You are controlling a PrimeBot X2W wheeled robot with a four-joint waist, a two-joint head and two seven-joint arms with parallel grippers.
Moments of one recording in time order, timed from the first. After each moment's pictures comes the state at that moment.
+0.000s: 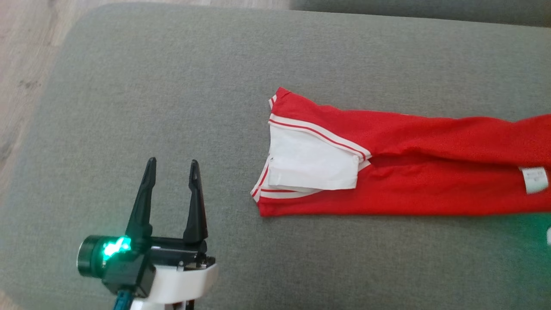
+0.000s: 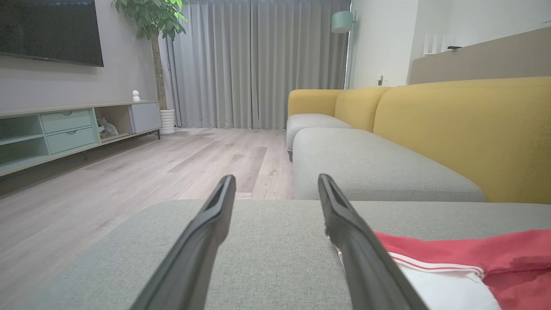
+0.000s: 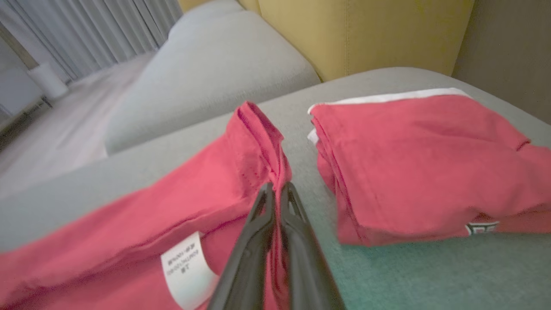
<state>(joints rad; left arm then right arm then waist) 0.01 0.06 -0.27 -0.11 -0.11 0.11 -0.26 -0.10 -0.18 -0.42 0.27 0.35 0.12 0.09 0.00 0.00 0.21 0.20</state>
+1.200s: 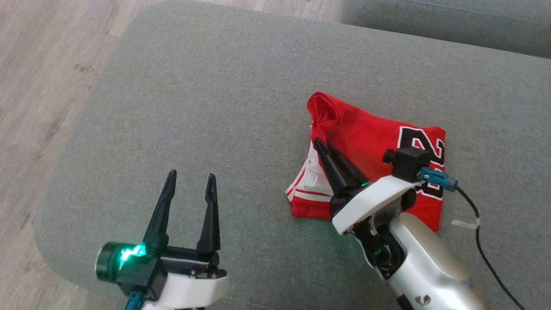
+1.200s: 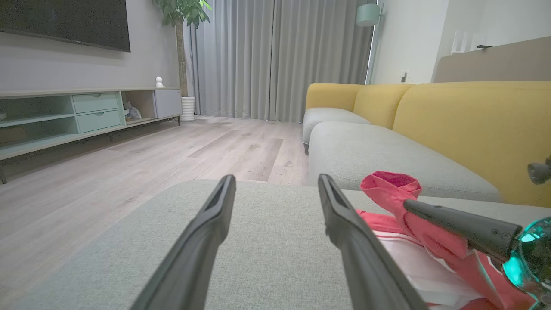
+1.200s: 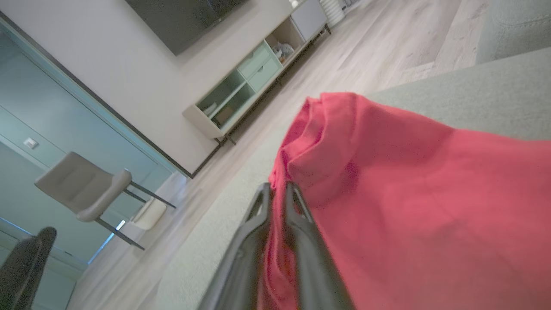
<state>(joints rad) 0.03 0.06 -0.30 -0.05 -0.15 0.06 -0.26 -0.38 -0.06 0.55 0.42 0.75 0.12 -0.06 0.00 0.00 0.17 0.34</state>
